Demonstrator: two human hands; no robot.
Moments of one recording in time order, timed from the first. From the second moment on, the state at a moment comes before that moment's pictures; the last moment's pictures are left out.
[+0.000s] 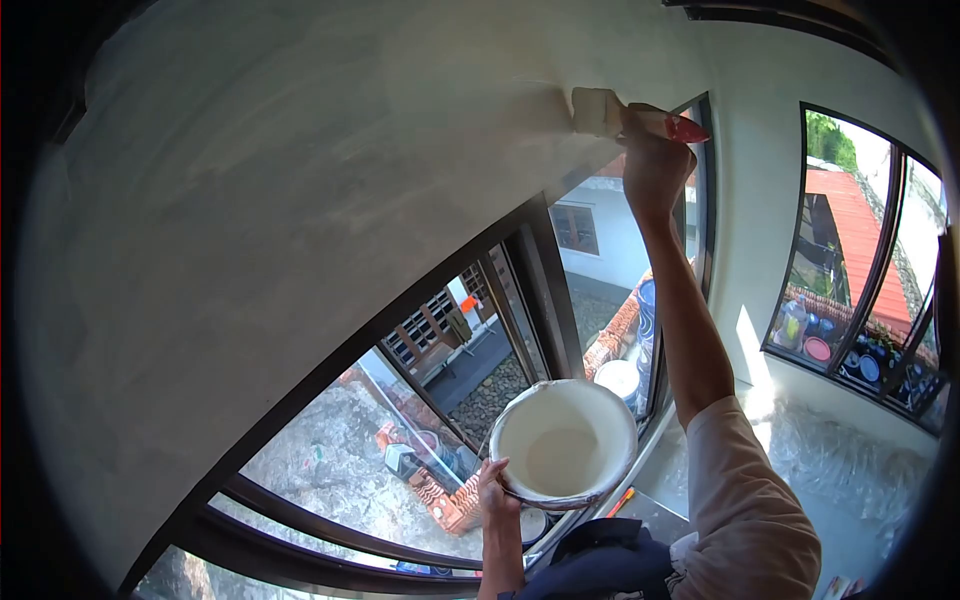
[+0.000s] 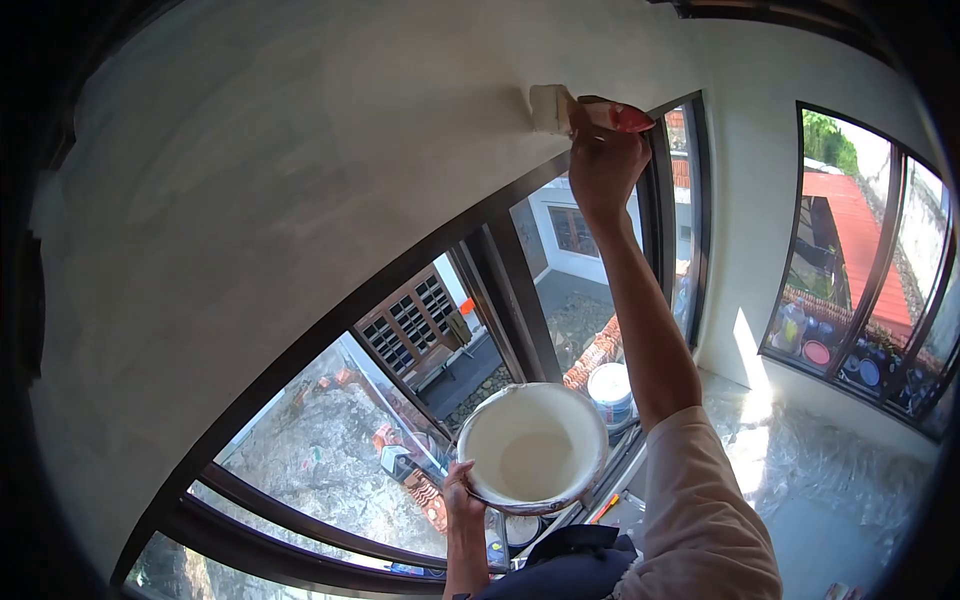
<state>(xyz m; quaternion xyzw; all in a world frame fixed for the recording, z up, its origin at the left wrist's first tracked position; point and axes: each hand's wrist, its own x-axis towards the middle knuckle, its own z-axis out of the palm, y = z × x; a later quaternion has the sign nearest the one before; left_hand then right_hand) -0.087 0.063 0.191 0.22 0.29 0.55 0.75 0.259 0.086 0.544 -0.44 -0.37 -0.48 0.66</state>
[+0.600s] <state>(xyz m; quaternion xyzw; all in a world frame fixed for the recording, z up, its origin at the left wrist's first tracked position) -0.098 0.054 0.198 0.18 0.28 0.60 0.73 0.120 0.053 0.517 -0.29 -0.51 -0.33 0.74</state>
